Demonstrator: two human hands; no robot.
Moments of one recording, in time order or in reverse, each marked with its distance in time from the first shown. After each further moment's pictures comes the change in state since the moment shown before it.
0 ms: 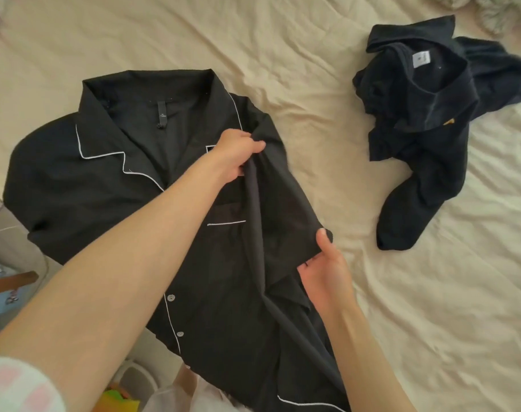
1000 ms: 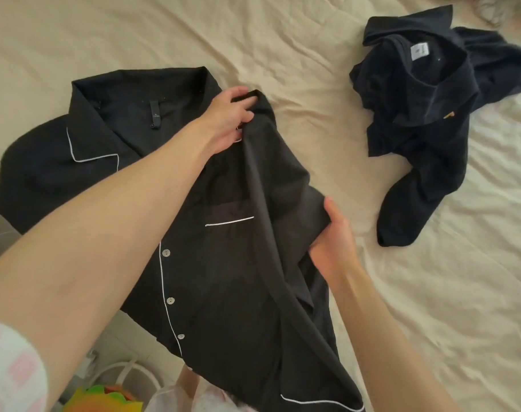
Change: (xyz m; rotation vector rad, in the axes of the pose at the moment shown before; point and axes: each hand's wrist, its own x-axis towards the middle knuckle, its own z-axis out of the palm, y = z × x) left_hand 0.022 0.031 -0.016 -0.194 -0.155 0.137; right_hand 0.031 -0.027 0.029 -0.052 0.143 0.010
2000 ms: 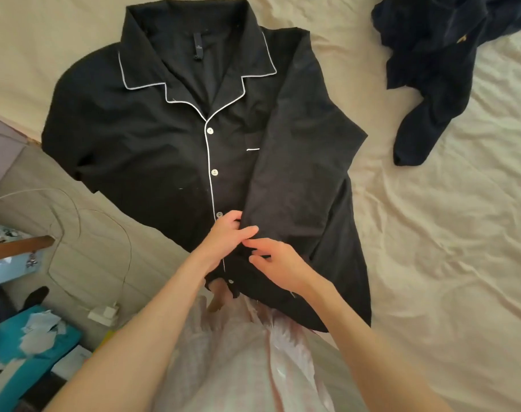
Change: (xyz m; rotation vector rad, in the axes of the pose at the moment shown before) left_hand -0.238 -0.200 -0.079 0.341 -0.092 -0.267; right_hand -0.115 0.178 -0.043 -1.620 -0.473 -0.172
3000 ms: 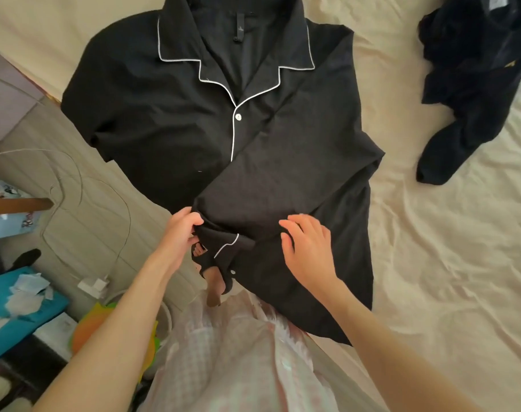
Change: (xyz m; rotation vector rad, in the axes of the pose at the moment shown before) left_hand -0.009 -0.059 -0.061 -0.483 0.355 -0.117; right_hand 0.015 0.031 0.003 -0.624 0.634 -0.218
